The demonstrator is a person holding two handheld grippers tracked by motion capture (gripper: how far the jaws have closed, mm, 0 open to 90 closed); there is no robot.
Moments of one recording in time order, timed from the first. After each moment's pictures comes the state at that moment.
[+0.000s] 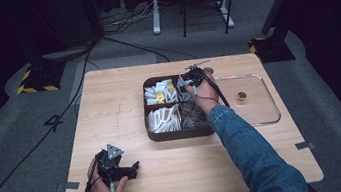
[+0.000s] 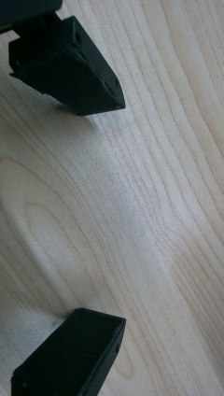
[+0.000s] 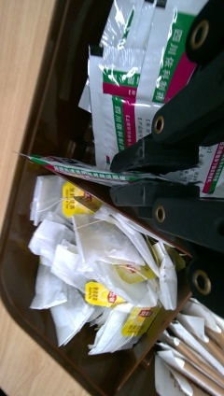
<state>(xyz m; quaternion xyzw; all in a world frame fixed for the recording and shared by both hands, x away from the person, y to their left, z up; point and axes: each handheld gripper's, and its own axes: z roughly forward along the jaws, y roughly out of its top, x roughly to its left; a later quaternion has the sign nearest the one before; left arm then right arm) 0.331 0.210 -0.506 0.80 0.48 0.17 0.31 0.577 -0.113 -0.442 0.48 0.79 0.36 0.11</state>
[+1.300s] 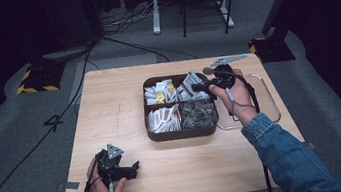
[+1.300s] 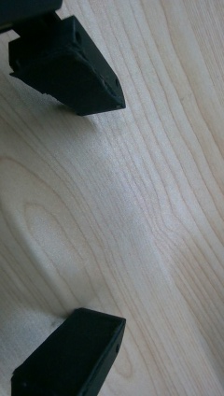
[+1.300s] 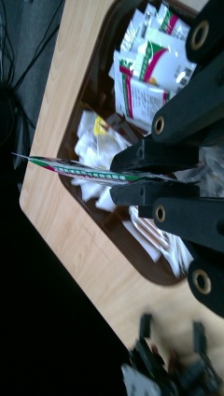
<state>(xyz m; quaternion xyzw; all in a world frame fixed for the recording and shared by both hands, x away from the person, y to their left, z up) 0.331 0.210 -0.506 0.80 0.48 0.17 0.31 0.480 -0.169 -0.349 0.37 0.79 0.49 0.06</state>
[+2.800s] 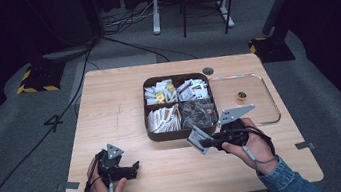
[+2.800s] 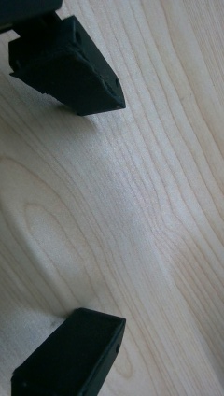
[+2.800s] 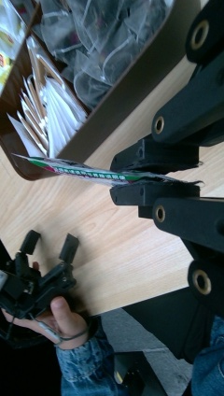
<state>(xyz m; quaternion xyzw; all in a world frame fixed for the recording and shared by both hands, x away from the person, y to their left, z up) 0.331 0.210 -0.506 0.80 0.48 0.17 0.31 0.351 -0.174 -0.393 0.27 0.86 0.44 0.01</state>
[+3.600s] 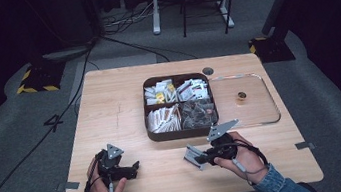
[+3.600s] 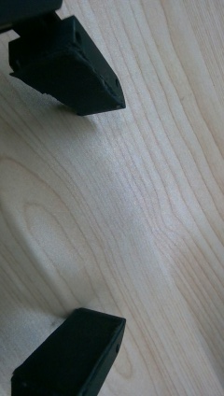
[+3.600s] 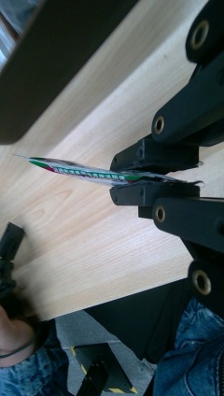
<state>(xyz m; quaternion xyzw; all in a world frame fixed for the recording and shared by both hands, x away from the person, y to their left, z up) 0.331 0.210 -0.506 0.80 0.48 0.17 0.31 0.341 -0.153 -0.439 0.26 0.89 0.38 -0.03</state>
